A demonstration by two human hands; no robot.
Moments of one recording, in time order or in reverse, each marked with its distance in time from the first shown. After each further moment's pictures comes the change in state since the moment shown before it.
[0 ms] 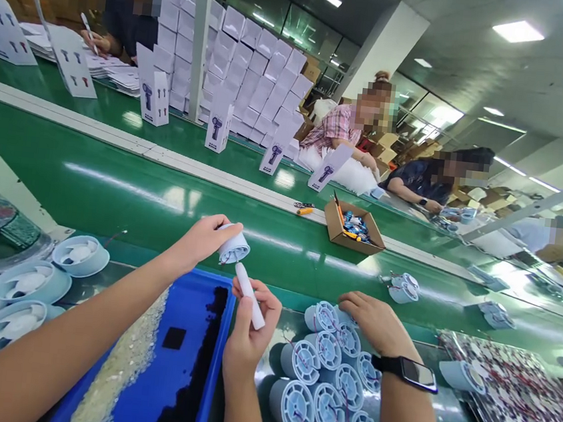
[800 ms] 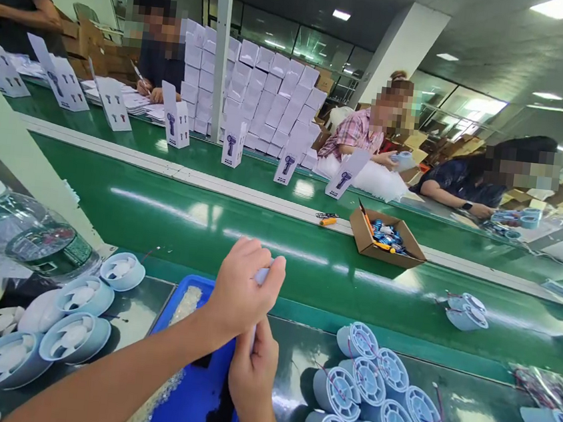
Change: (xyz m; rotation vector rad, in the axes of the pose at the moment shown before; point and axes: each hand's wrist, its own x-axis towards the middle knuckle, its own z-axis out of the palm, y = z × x) left_hand -0.048 0.020 0.035 0.351 0.372 0.642; right_hand -0.021 0.006 0.000 -0.376 -0.299 0.132
